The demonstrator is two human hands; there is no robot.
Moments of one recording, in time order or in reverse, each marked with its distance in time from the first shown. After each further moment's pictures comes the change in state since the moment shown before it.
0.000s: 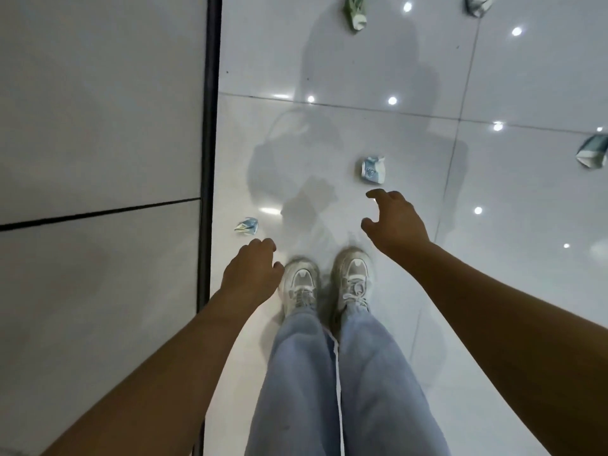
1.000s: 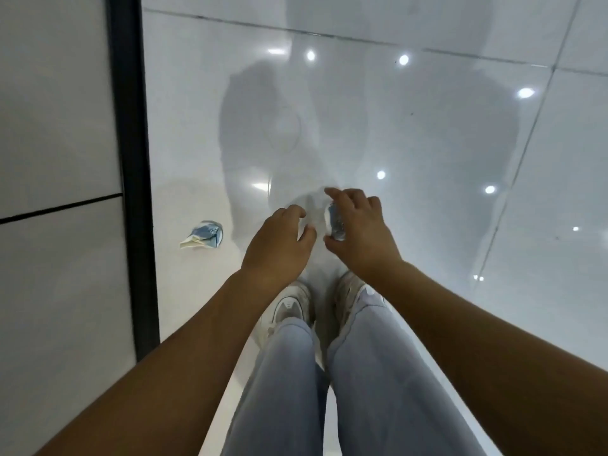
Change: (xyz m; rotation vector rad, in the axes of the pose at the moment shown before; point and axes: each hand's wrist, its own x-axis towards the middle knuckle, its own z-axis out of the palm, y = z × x) left_hand 0.174 0.027 0.101 -0.294 0.028 0.063; right_hand 0.129 0.039 0.159 0.052 -0.025 -0.266
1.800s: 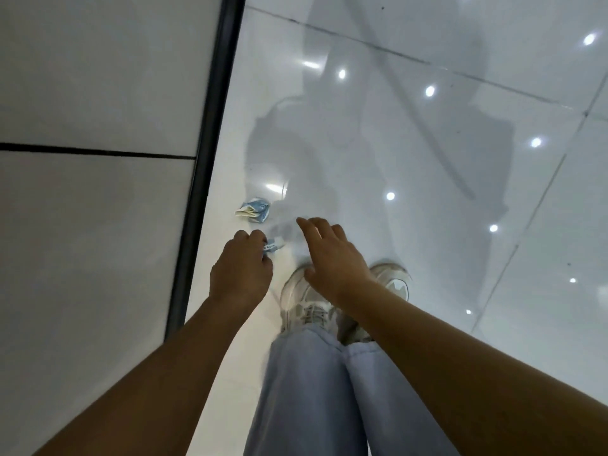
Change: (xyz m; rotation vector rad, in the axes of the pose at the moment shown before) left_hand -0.085 -0.103 -0.039 0.176 0.144 -0.225; right_hand -0.047 -0.097 0.054 -0.213 -0.259 -0.212
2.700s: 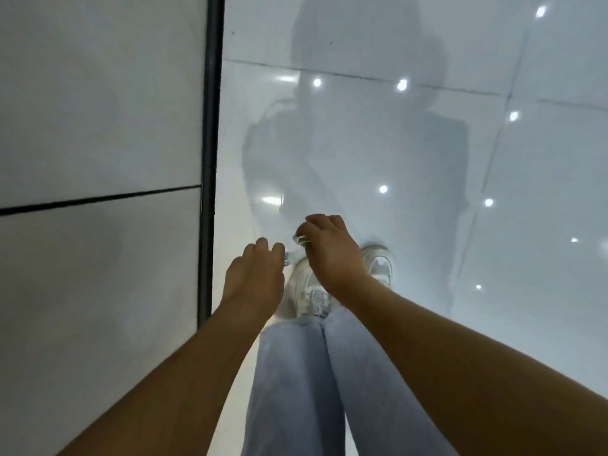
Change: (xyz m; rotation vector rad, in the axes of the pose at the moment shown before) left_hand -0.078 0.047 -0.074 0.487 -0.048 0.350; right_hand -0.067 -0.042 -0.065 0.128 0.263 0.080
